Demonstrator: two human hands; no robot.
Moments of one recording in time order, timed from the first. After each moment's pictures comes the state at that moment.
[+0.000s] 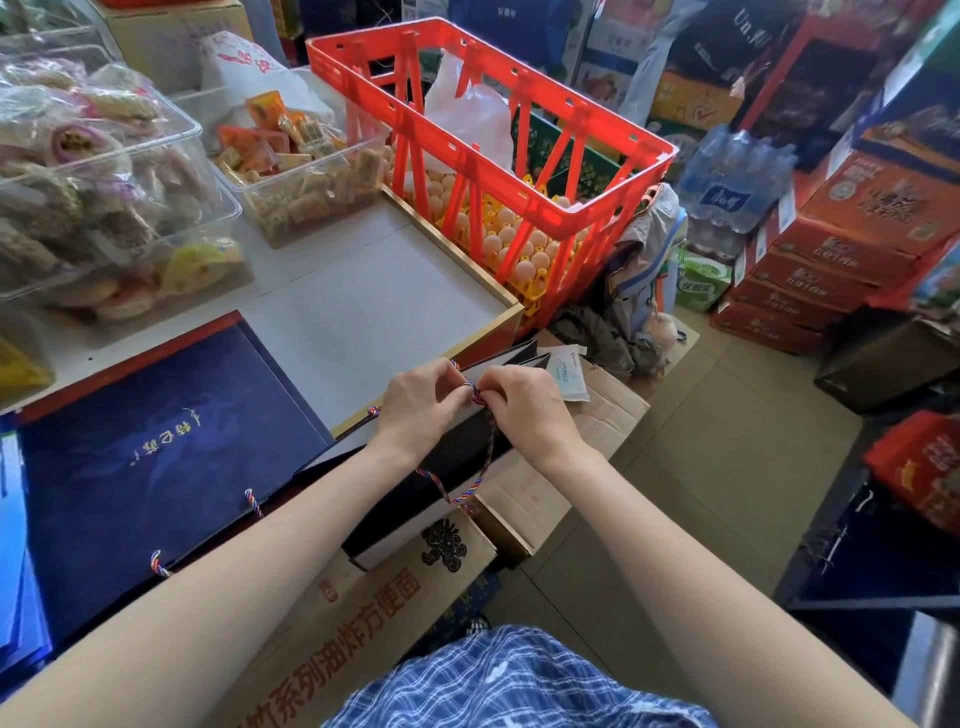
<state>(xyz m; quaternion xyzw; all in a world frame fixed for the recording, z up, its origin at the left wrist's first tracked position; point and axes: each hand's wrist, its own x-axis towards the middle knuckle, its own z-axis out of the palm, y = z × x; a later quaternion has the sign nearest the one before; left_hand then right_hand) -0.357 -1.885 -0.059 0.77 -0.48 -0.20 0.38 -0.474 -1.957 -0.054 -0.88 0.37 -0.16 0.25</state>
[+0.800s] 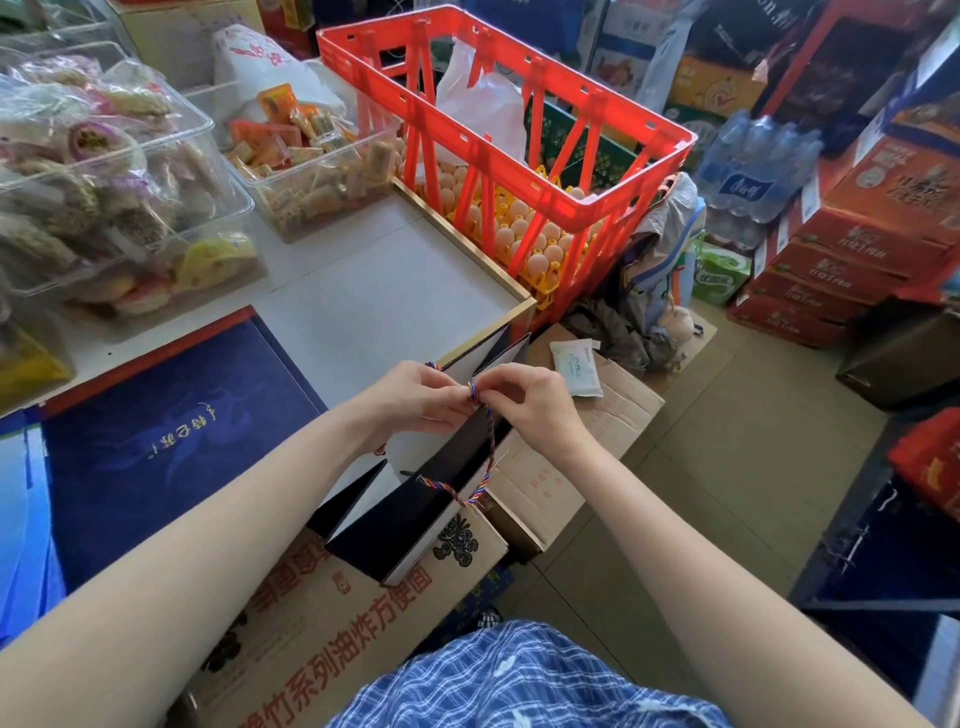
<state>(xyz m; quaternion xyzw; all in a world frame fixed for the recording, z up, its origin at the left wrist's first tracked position) -0.325 -1.883 -0.045 0.65 -0.30 -0.58 0.38 -0.474 -1.962 -0.069 -0.80 0.33 -0.23 0.44</state>
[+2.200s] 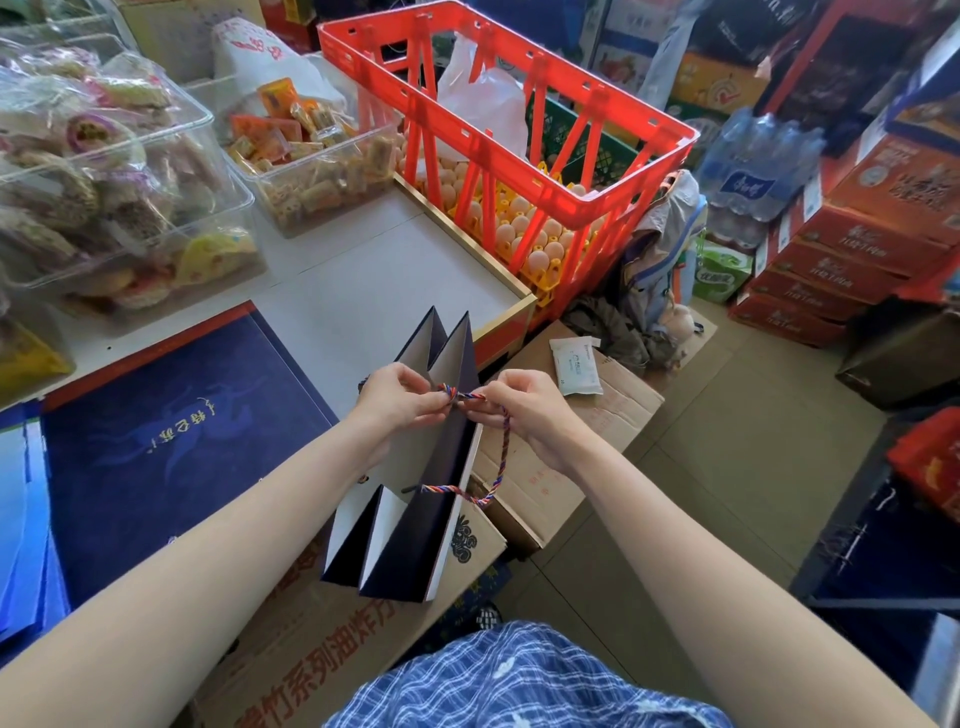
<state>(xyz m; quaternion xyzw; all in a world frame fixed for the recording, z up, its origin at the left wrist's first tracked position) -0.330 -1.877 -0.066 0.72 -0.18 -0.46 0.48 -0.469 -1.959 -0.070 -0.57 0.42 -0.15 0.69</state>
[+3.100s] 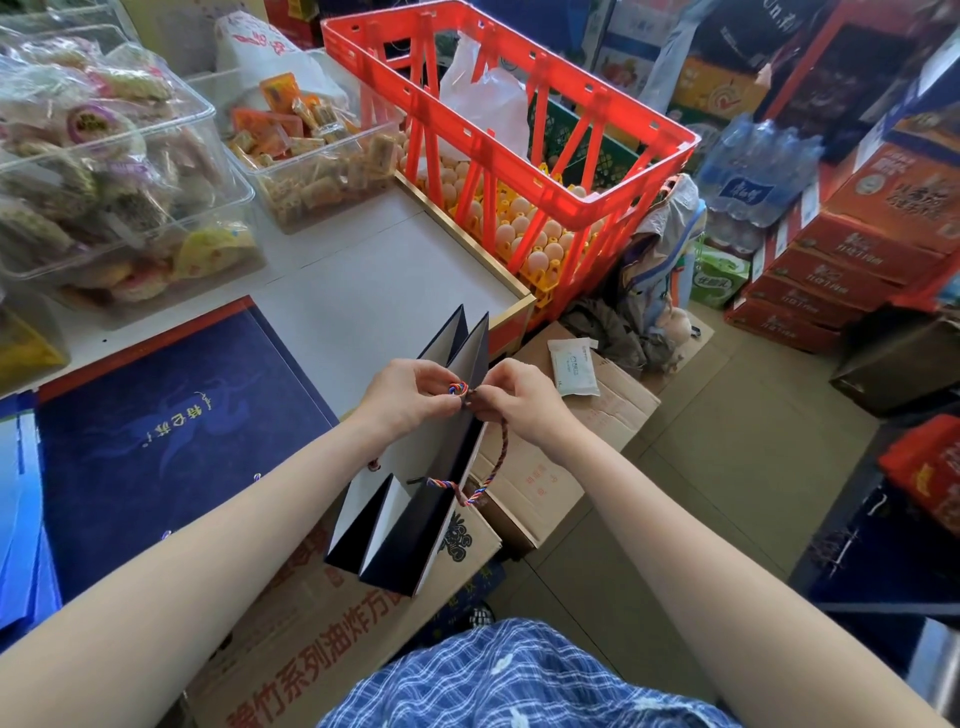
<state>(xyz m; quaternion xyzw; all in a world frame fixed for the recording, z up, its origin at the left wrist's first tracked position) -0.329 -1.877 -0.064 0.74 -0.39 -0.39 0.37 -0.466 -1.961 -0.064 -0.73 0.43 -0.11 0.51</state>
